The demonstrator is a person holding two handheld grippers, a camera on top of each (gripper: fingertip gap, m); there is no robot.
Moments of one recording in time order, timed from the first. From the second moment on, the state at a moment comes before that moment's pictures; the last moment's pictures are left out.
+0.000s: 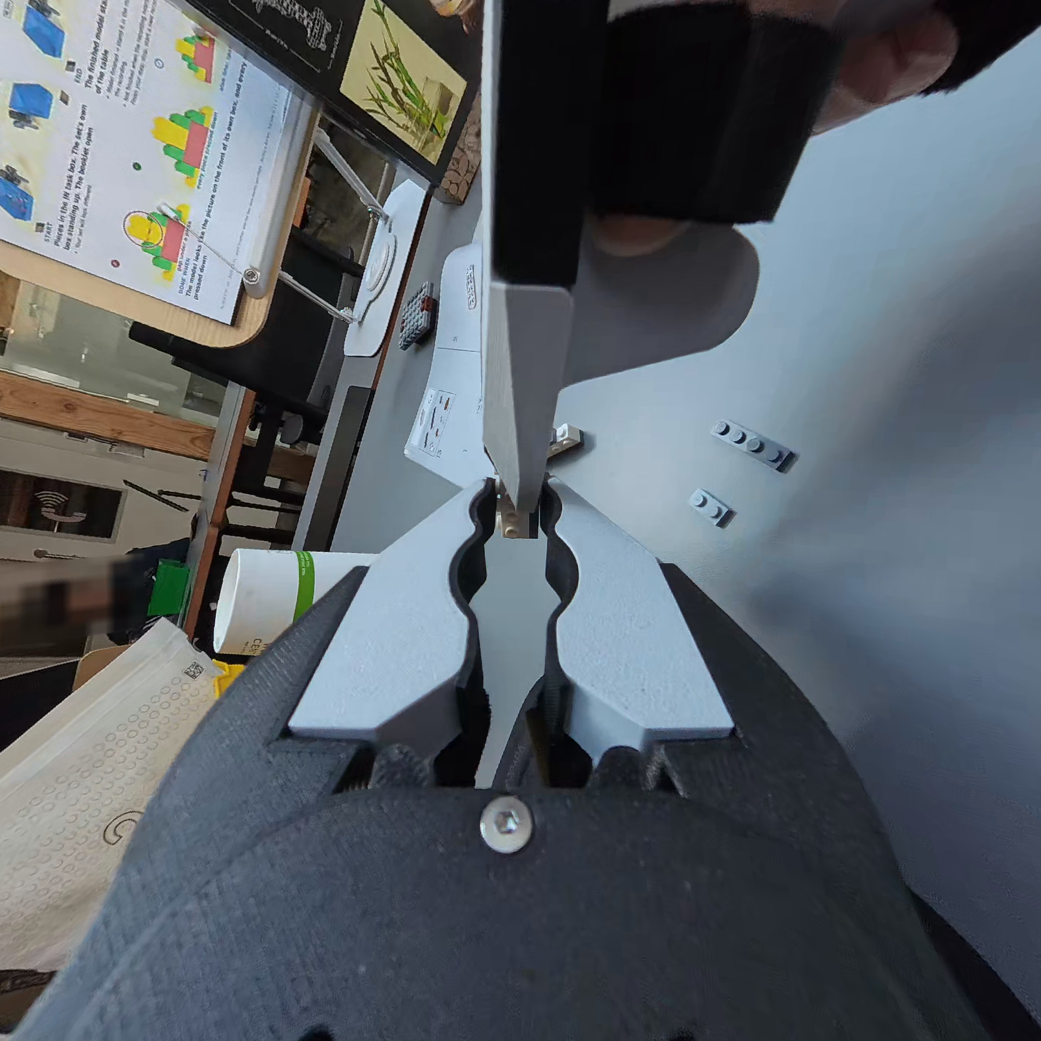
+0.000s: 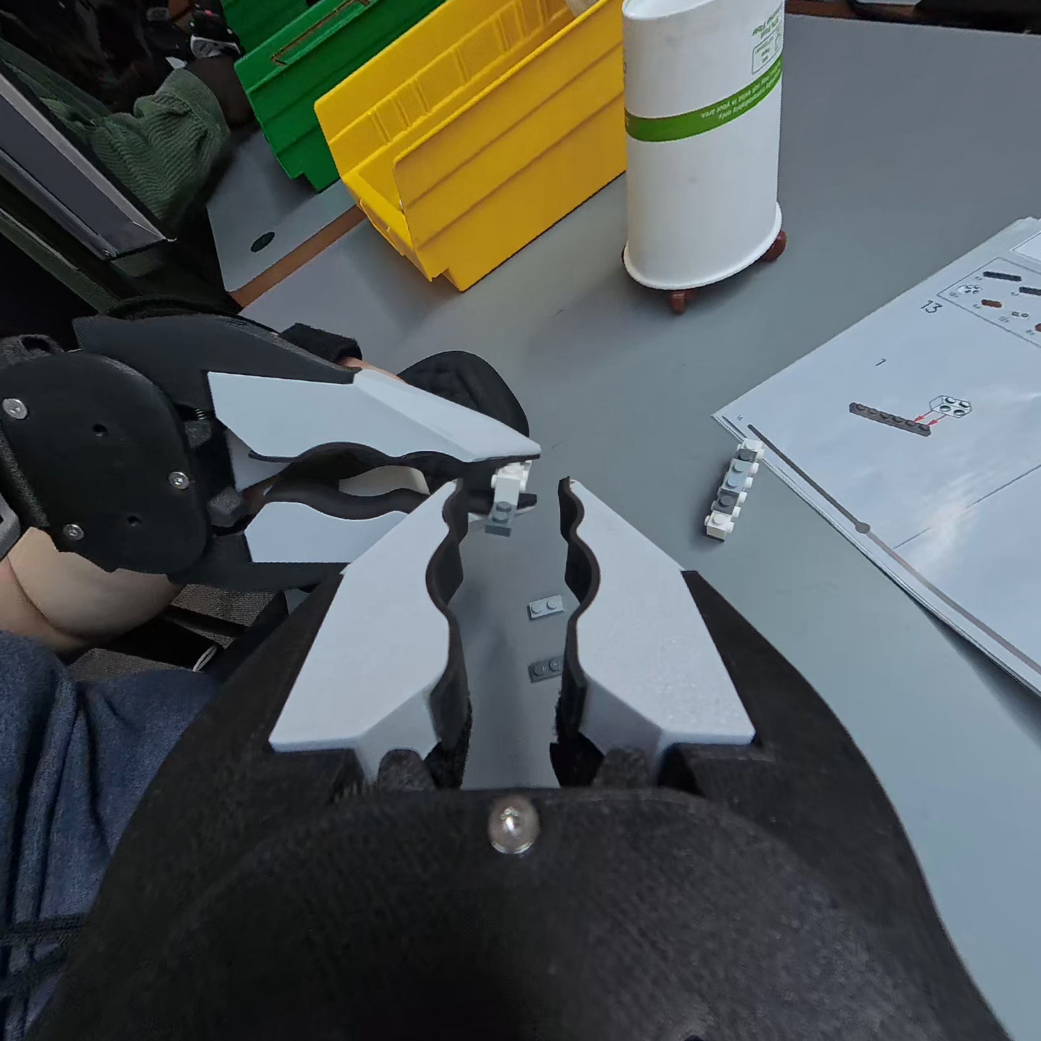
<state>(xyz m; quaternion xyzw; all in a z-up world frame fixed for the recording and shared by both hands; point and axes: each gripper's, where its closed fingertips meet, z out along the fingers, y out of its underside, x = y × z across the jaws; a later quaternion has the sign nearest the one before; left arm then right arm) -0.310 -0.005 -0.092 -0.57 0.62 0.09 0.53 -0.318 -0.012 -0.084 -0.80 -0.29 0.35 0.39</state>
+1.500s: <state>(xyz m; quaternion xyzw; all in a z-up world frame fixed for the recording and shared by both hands) -0.300 -0.034 -0.052 -0.64 0.28 -0.65 0.29 -0.303 -0.028 -0.057 -0.56 -0.56 0.09 0.60</state>
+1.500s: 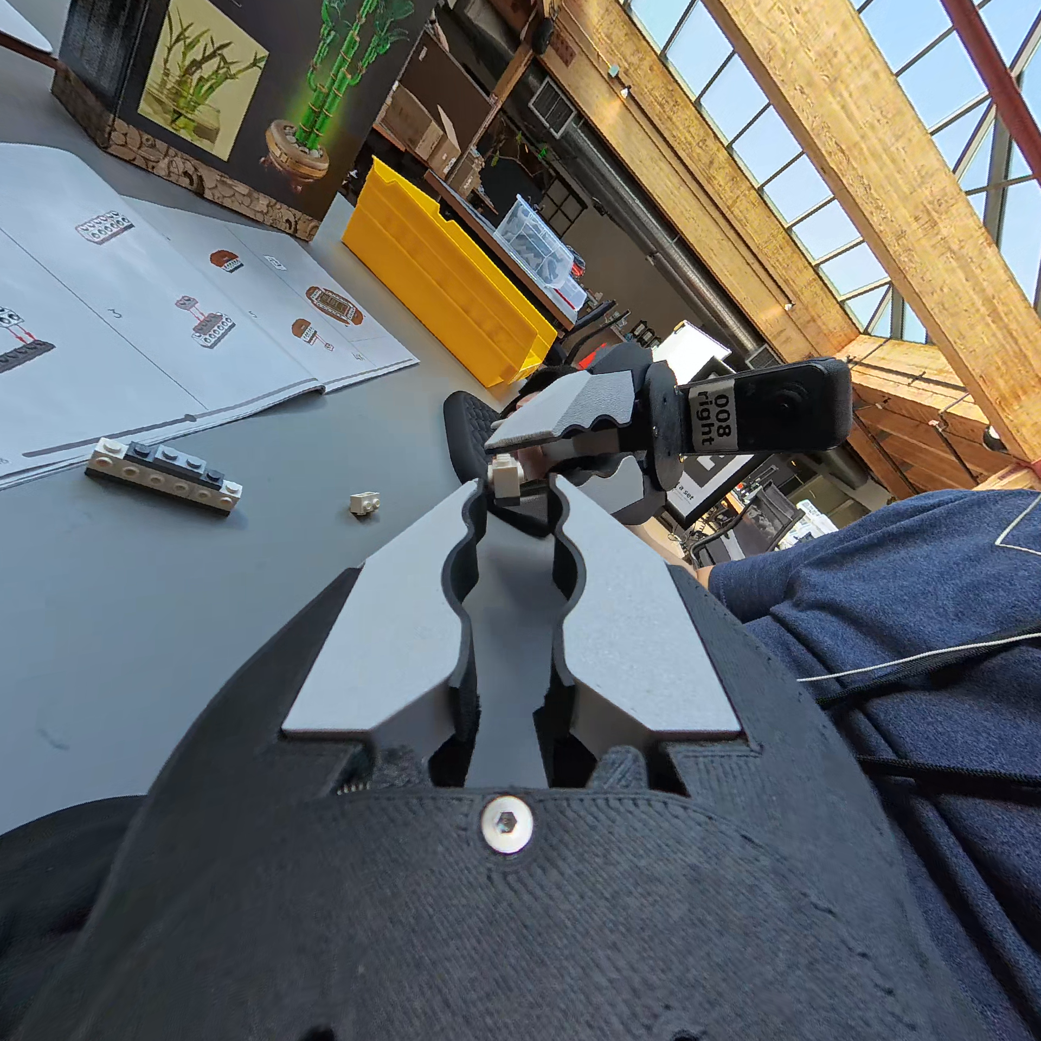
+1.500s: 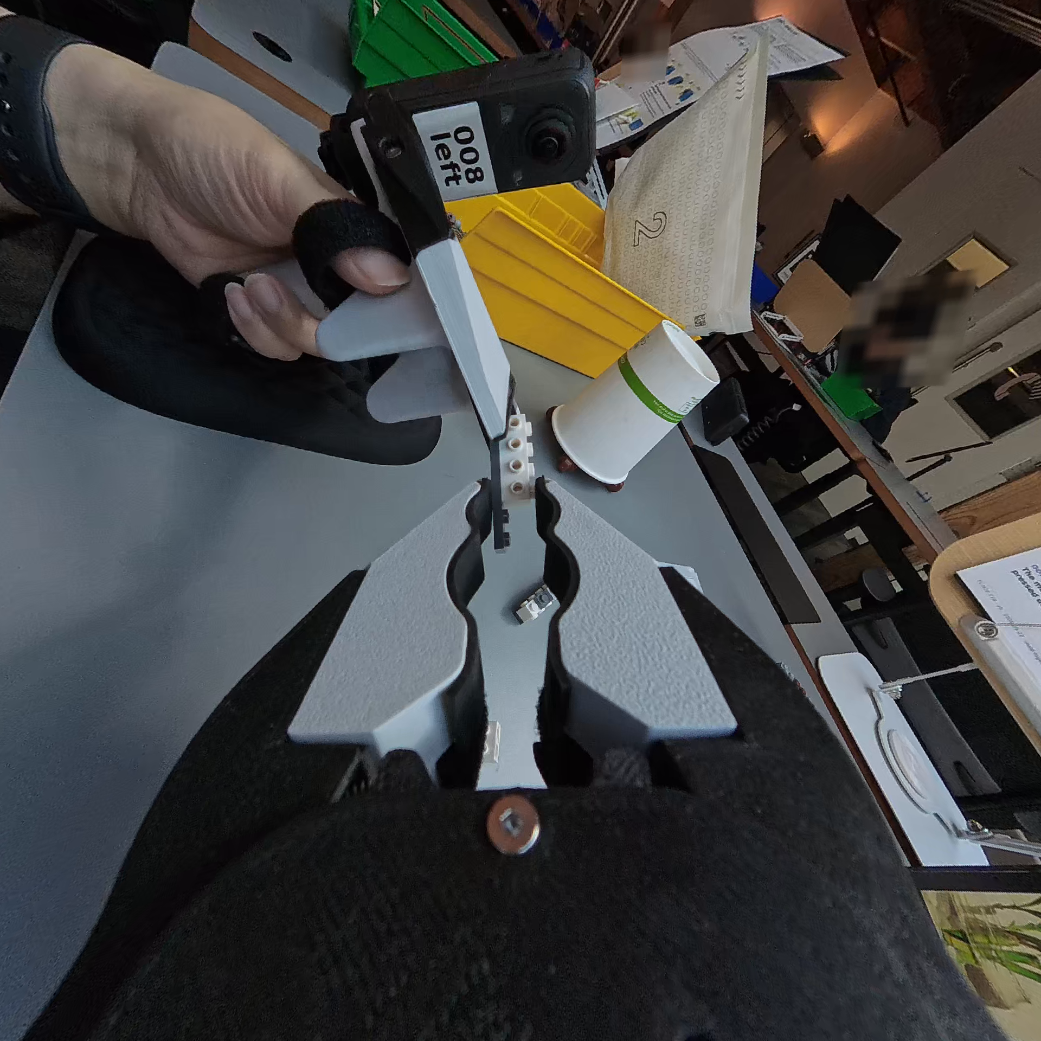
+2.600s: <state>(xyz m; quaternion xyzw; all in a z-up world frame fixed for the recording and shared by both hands) -0.319 -0.029 -0.059 -0.67 0.26 -0.62 0.31 -0.223 0.003 -0.156 -0.74 -0.53 0.04 0.41</state>
